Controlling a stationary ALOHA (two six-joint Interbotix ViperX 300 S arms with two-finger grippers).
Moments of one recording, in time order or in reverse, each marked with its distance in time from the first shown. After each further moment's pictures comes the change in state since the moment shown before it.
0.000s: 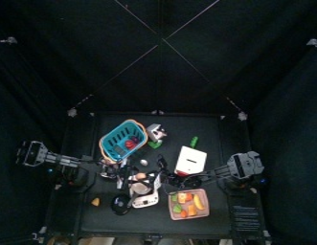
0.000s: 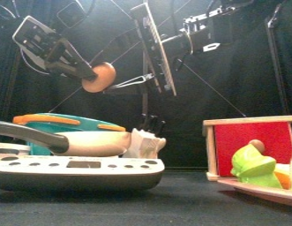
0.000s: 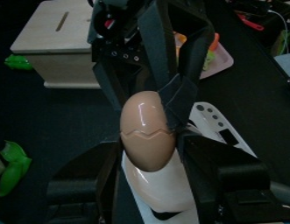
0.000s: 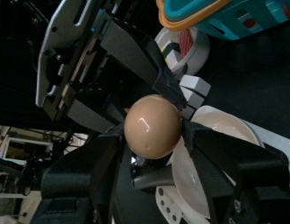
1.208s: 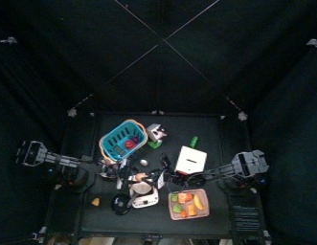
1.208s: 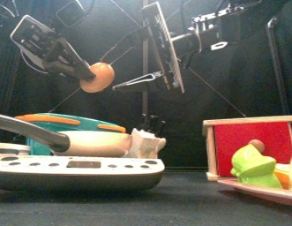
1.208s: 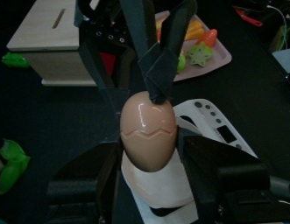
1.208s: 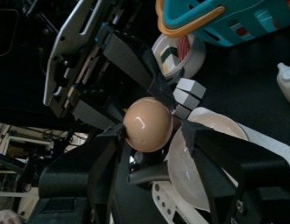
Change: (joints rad) left arm -0.006 -0.008 -0.006 0.002 0.023 0.000; right arm 0.005 -0.060 0.060 -0.021 -0.005 0.003
